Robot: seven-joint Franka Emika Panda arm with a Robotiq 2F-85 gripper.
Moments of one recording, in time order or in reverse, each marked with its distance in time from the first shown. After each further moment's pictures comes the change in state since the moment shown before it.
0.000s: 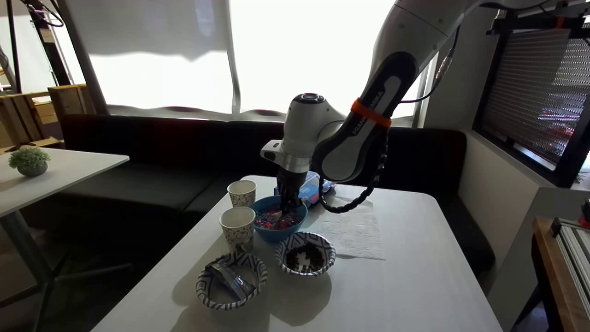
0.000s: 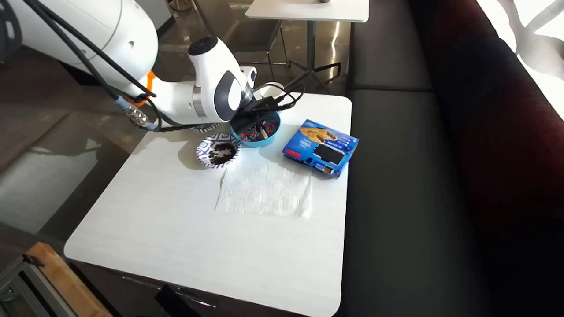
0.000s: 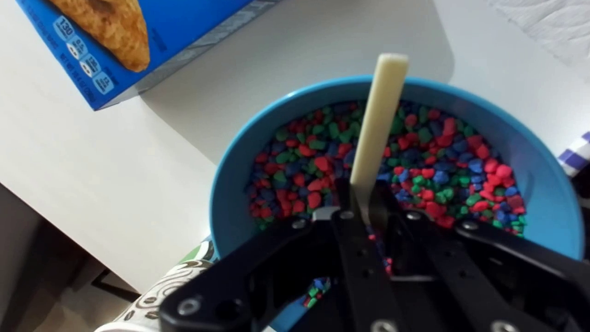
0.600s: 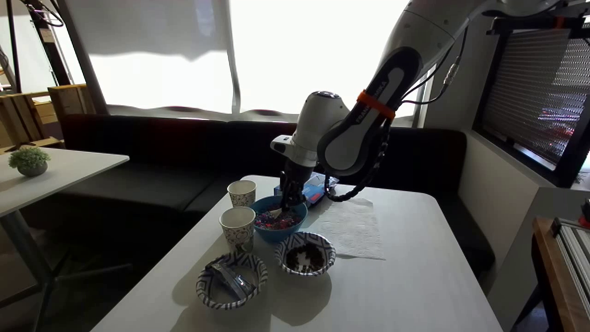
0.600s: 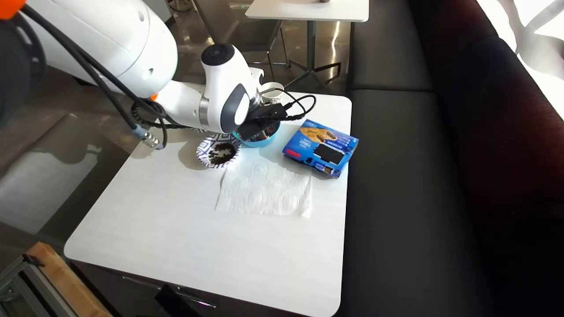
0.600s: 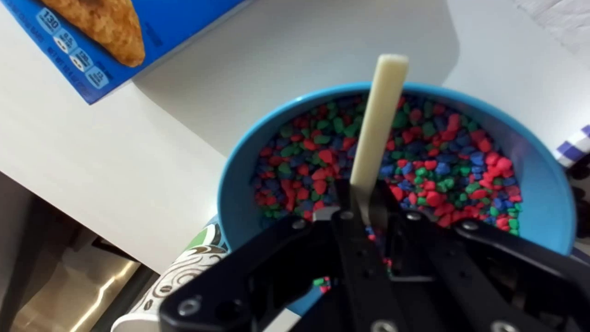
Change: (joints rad) arm -0.209 0.007 0.183 -0.048 0.079 0.078 -0.178
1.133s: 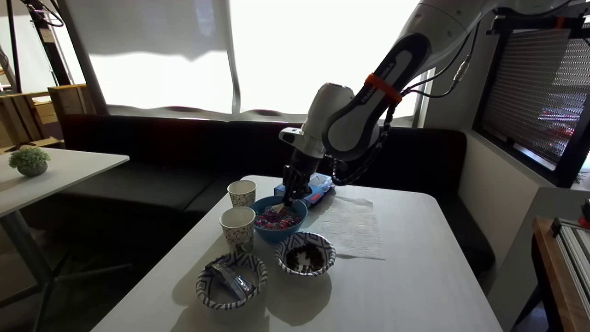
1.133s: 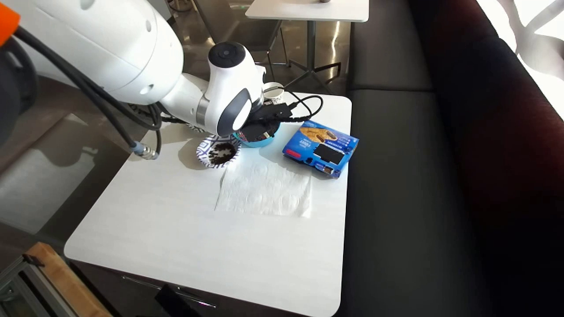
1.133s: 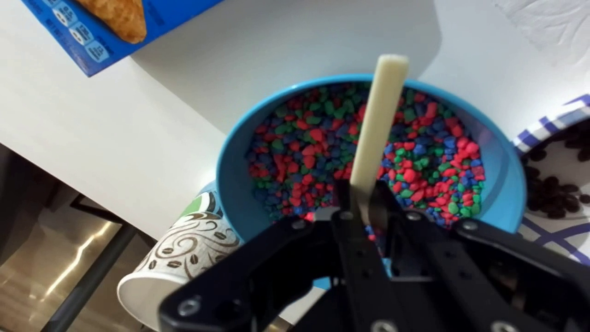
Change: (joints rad) arm -0.182 -0.024 0.169 -0.068 0.091 0.000 -0.216
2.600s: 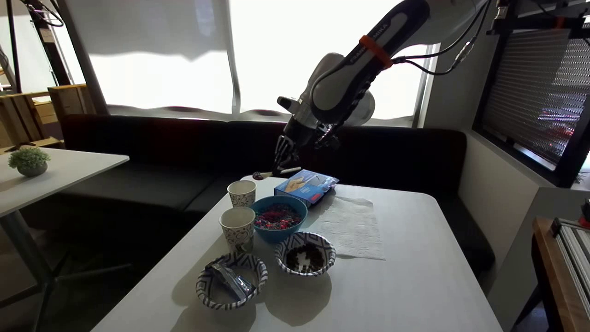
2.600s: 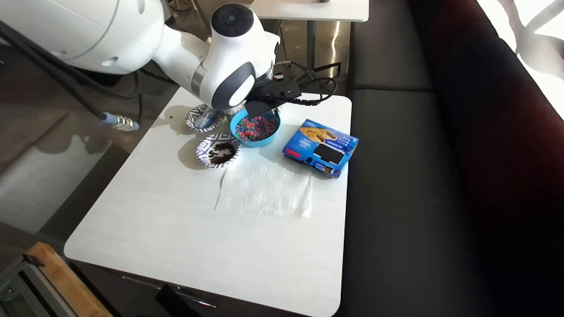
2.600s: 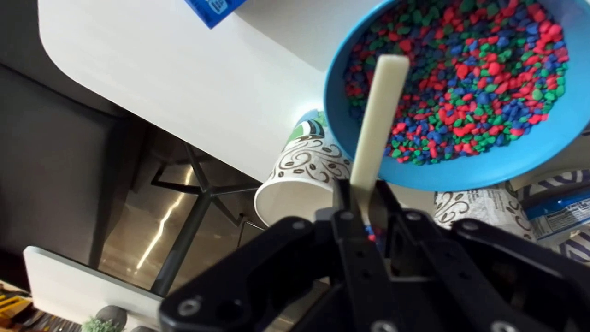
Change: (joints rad) arm -0.031 -0.080 0.050 0.045 0.230 0.000 -0.033
